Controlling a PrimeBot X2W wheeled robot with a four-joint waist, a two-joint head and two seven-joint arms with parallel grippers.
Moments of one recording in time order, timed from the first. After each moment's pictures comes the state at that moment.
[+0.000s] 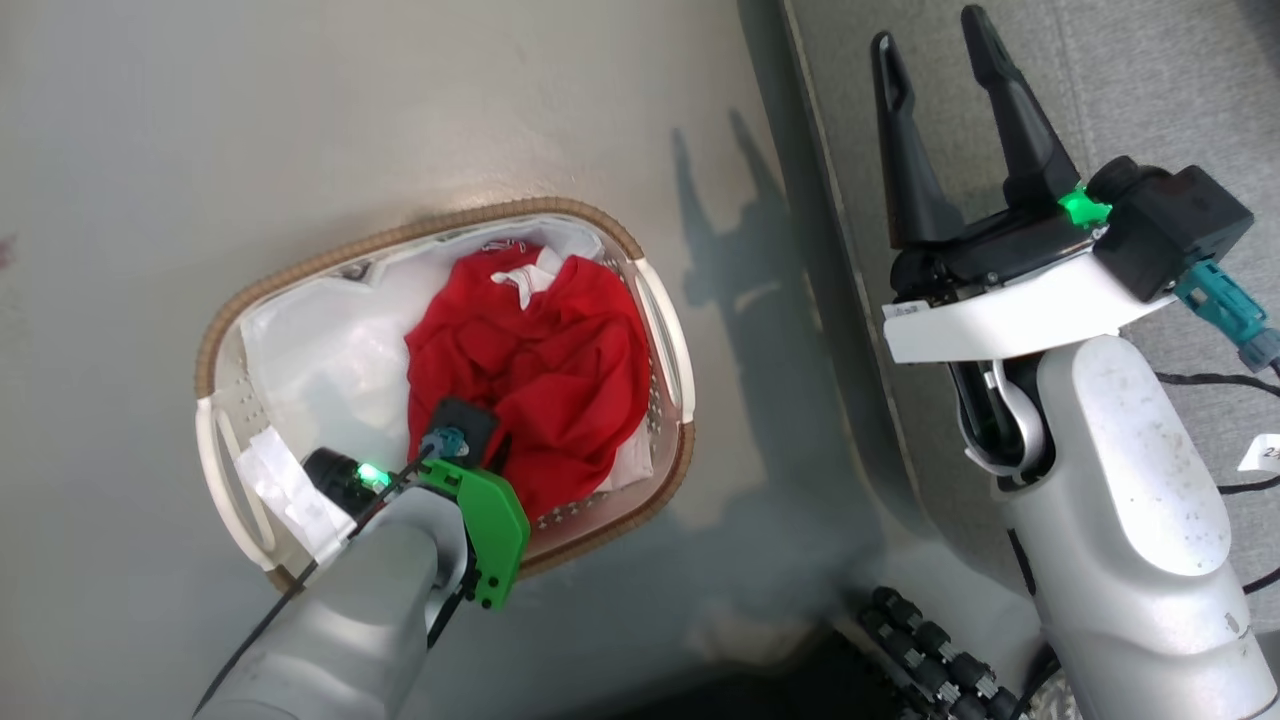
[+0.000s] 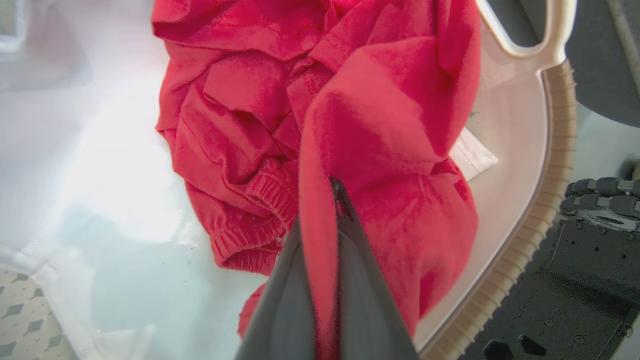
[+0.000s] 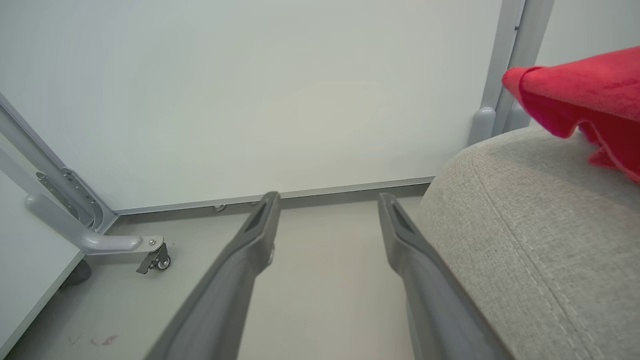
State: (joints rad) left arm -0.81 0.07 -1.25 1.26 -0.88 -0.13 -0.23; right arm -0.60 -0.05 0.19 0.08 0.33 0.13 -0.26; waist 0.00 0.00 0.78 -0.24
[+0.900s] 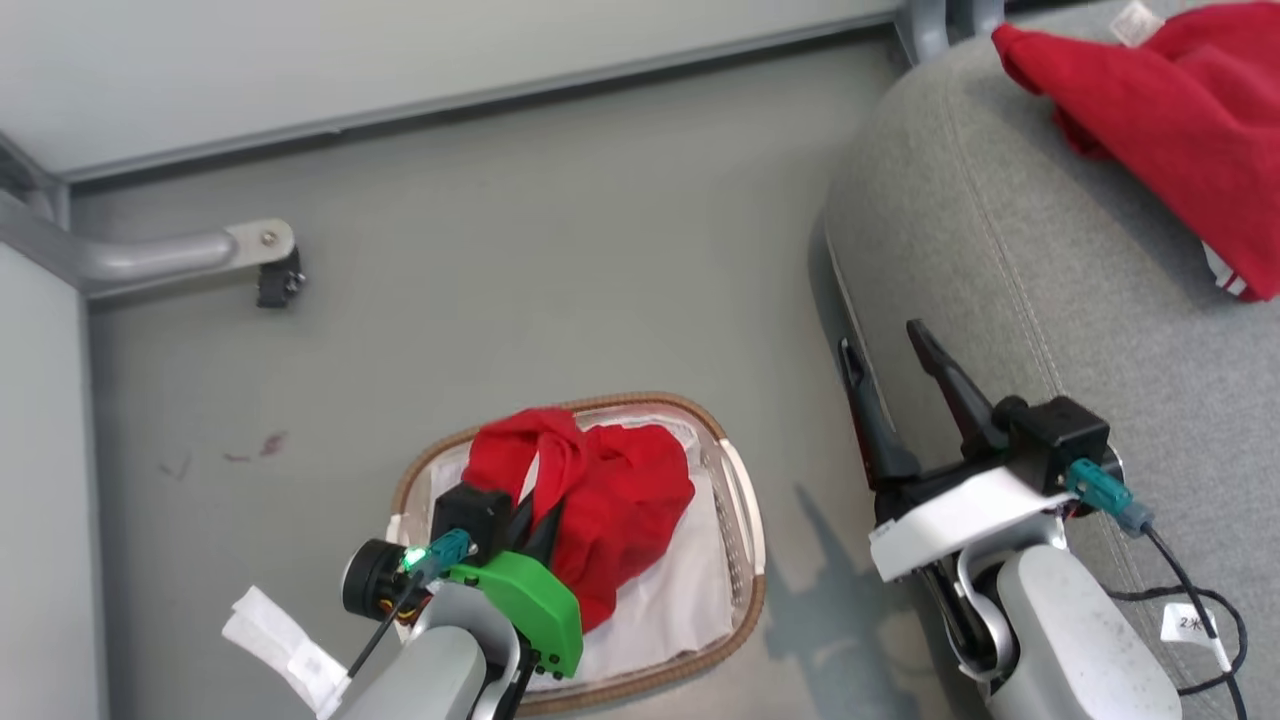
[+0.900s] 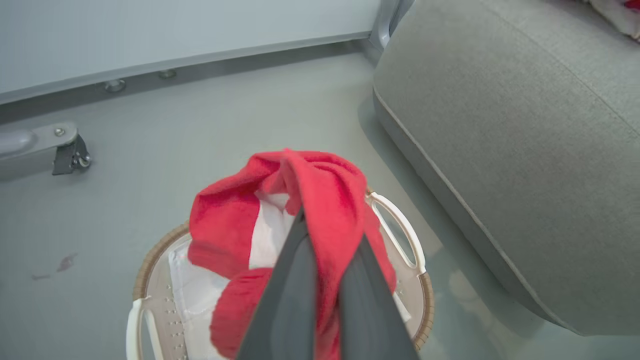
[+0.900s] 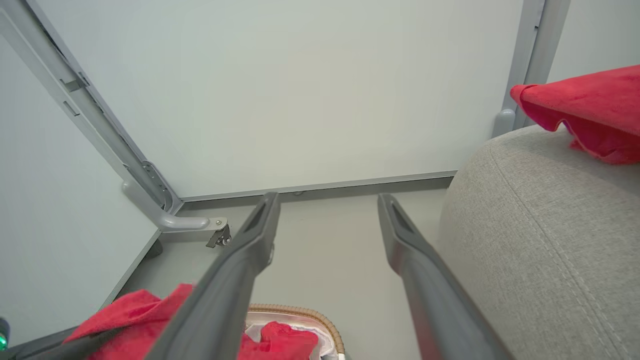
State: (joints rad) left arm -0.43 0.11 -0.73 0.71 -0.57 -0.03 -0.26; right arm -0.30 -0.05 0.21 0.25 0.29 0.13 -0.26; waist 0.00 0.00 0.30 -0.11
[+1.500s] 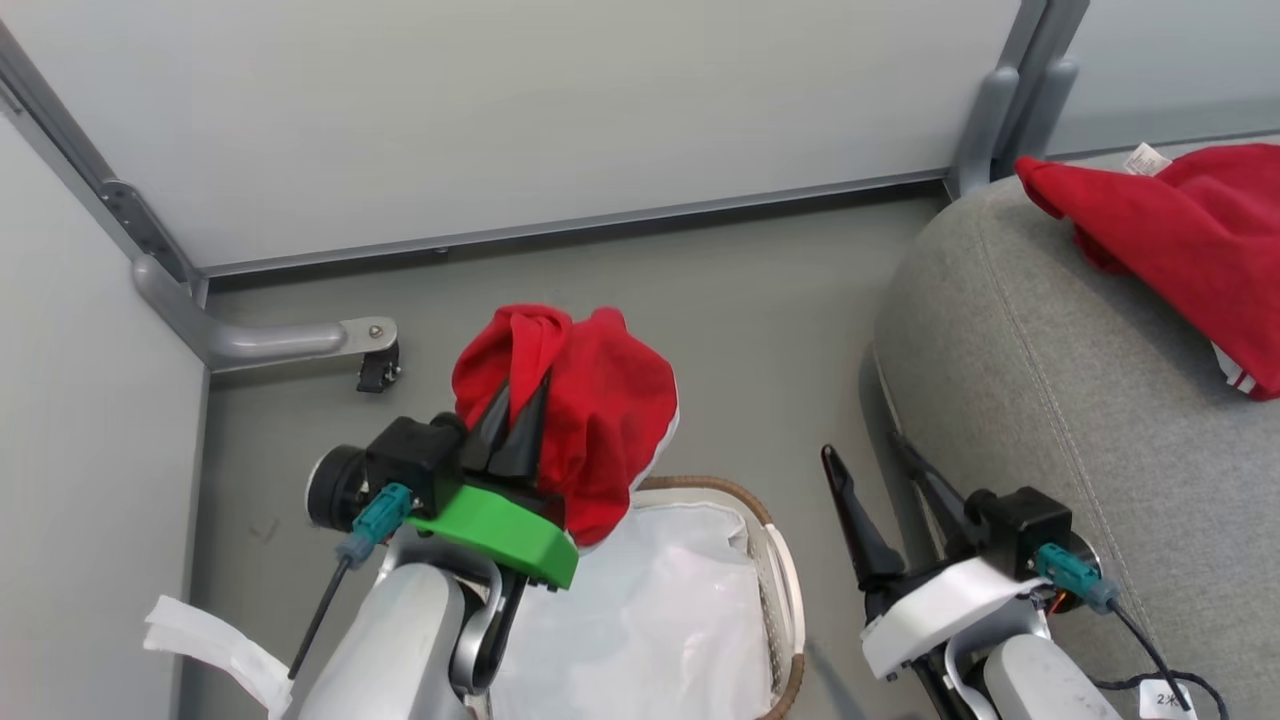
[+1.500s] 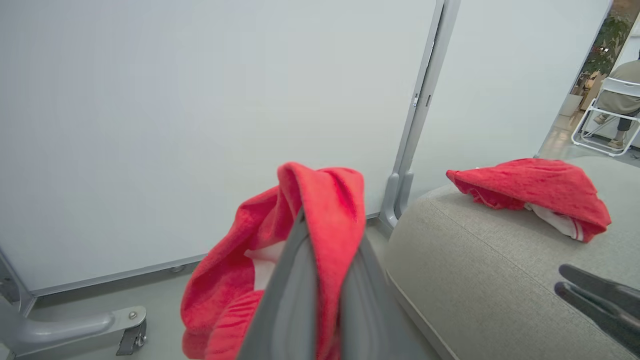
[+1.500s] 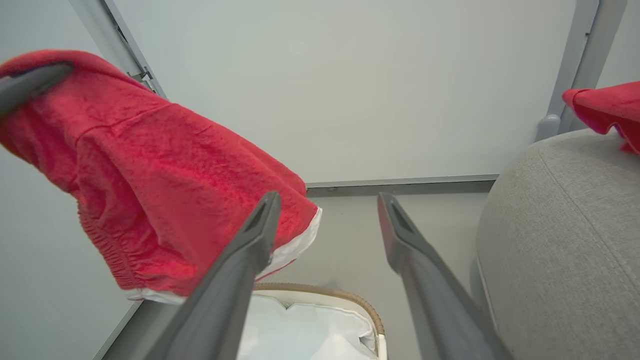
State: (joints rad) left arm -0.34 0.05 -0.42 0.34 -0.35 -0.11 -0.26; right arm -0.17 -0.05 0.25 0.29 0.30 0.13 -0.26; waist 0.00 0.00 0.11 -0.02
